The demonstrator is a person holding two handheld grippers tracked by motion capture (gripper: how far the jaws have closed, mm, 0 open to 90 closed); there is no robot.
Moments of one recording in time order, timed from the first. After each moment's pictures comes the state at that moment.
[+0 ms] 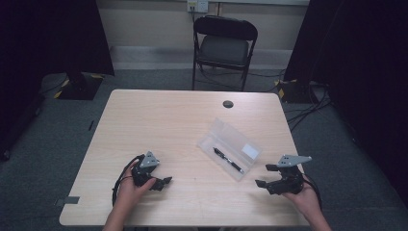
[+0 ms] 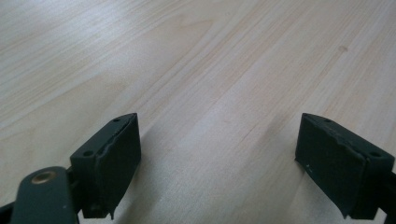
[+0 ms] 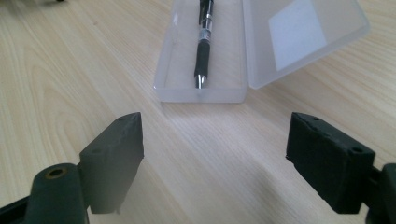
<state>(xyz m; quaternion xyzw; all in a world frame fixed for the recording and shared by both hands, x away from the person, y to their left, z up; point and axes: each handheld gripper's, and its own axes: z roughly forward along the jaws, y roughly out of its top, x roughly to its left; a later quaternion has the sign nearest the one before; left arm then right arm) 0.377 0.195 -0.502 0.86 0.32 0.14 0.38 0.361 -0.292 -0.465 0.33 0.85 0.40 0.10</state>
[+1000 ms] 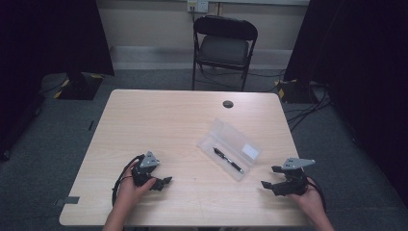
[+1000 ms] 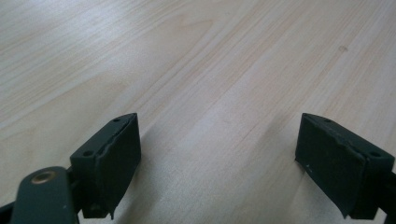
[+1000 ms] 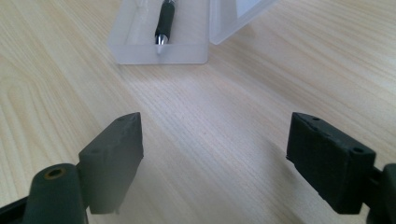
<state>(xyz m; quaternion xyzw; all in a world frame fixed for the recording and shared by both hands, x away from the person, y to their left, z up) 0.377 0.195 -0.501 0.86 0.32 0.14 0.38 0.365 -0.315 -0.487 0.34 0.85 0.39 0.12</state>
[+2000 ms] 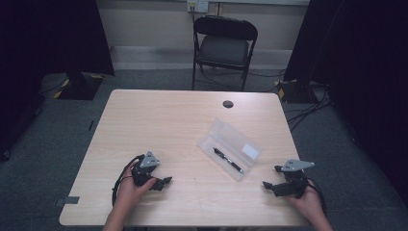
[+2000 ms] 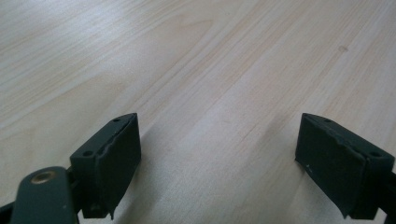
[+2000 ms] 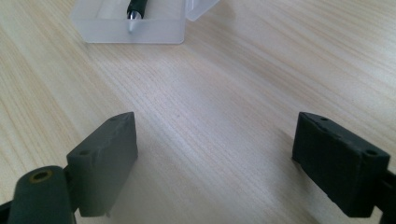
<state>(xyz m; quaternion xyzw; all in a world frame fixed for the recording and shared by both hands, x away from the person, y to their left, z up) 0.376 0.195 -0.501 0.86 0.32 0.14 0.38 0.366 -0.320 -0.500 0.34 0.85 0.37 0.15</state>
